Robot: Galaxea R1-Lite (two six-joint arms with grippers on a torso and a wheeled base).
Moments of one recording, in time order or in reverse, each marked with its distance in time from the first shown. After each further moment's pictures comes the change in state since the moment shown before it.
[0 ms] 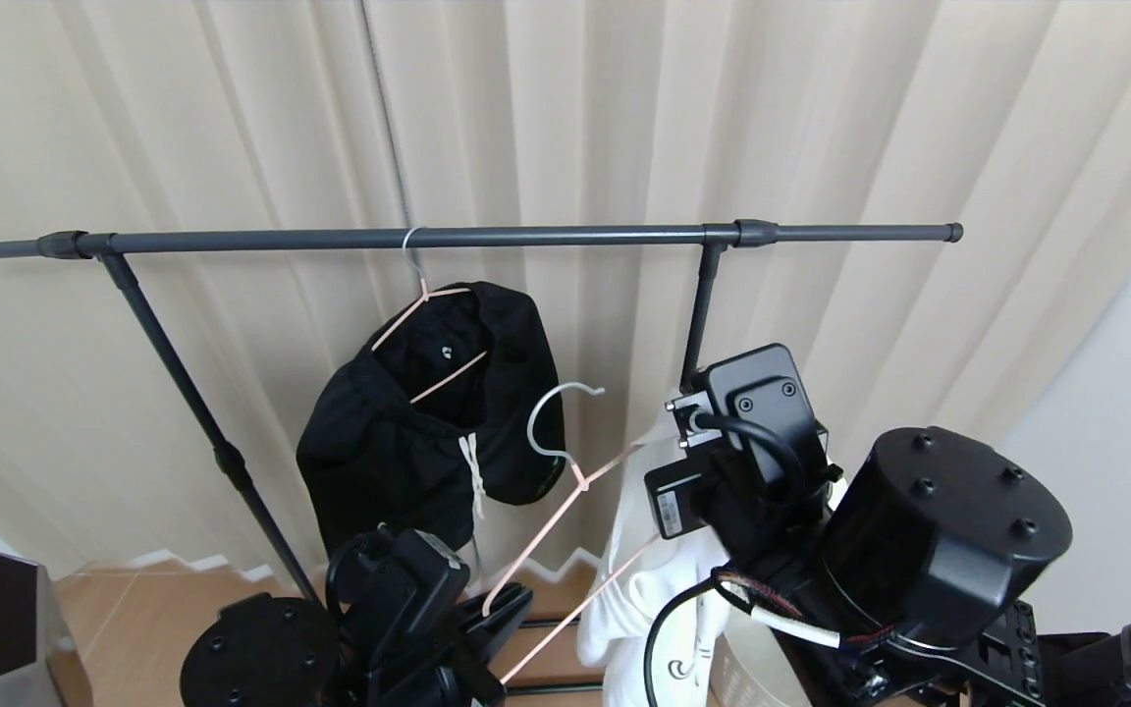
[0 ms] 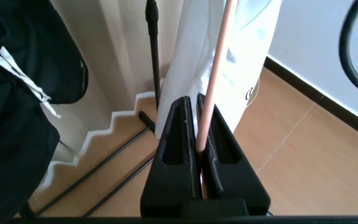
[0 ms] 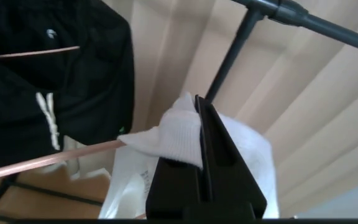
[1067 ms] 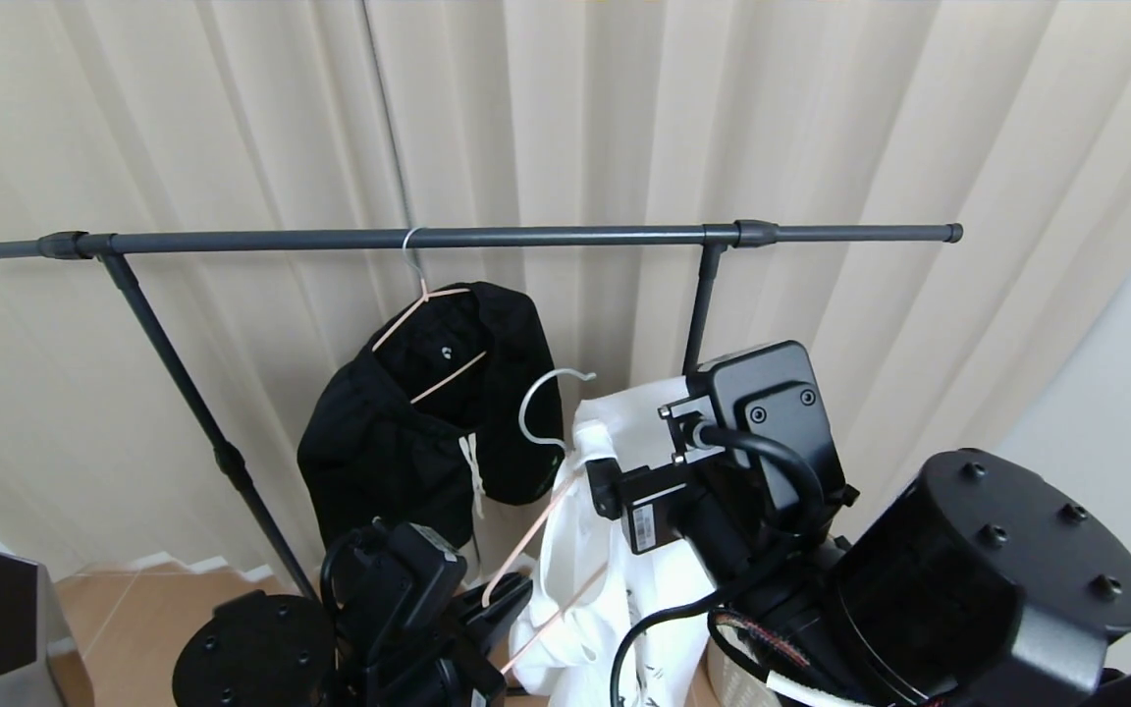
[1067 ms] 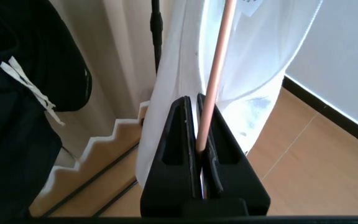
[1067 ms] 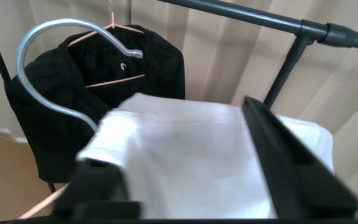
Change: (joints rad) left arm -0.002 0.000 -0.003 -0.027 0.014 0.001; right arm 0.080 -0.007 -0.016 -0.076 -0.002 0.001
